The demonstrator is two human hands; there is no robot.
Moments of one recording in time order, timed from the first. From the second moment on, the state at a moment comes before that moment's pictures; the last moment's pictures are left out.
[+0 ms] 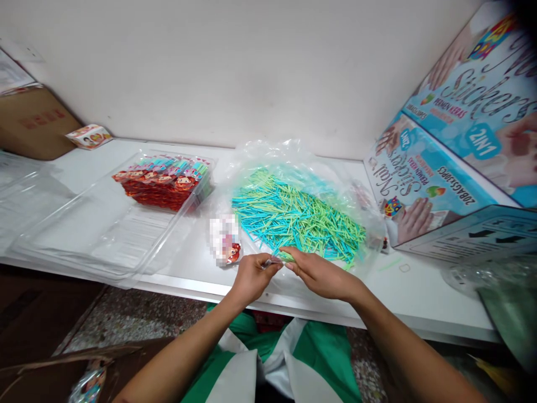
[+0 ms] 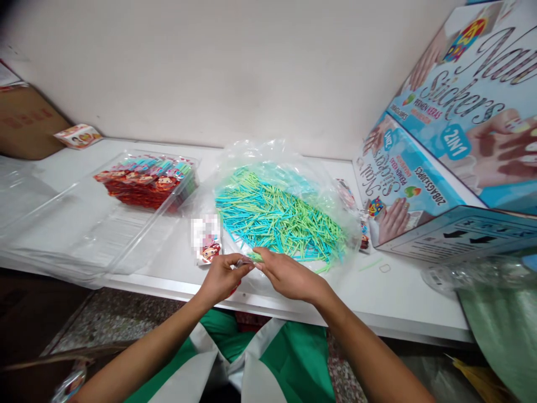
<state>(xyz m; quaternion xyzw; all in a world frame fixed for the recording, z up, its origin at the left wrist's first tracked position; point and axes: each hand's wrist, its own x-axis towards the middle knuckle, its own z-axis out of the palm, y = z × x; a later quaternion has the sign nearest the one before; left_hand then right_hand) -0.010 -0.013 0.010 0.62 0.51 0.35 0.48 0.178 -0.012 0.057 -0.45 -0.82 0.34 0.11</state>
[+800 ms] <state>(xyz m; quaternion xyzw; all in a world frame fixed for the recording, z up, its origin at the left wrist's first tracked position) -0.015 -0.014 0.017 0.74 0.48 0.26 0.39 0.180 -0.005 0.049 -0.41 -0.83 0.37 0.06</state>
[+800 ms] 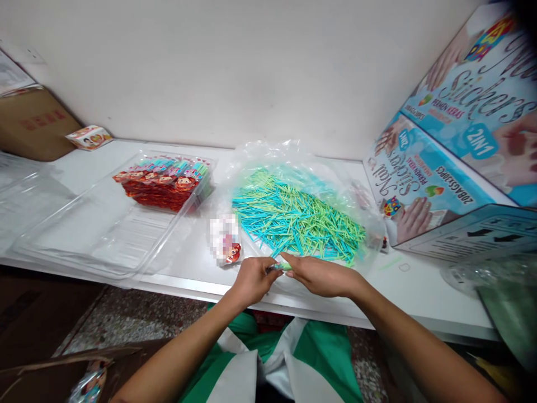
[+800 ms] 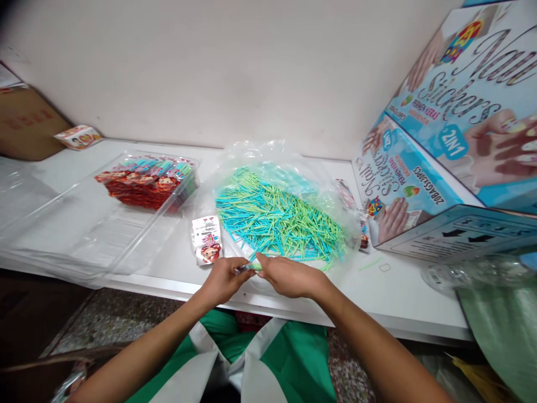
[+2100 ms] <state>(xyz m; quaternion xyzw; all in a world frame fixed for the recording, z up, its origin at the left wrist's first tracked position) -0.017 -0.015 0.015 0.70 0.47 0.25 0.47 0.187 0.001 0.050 -0.36 -0.84 0.40 0.04</state>
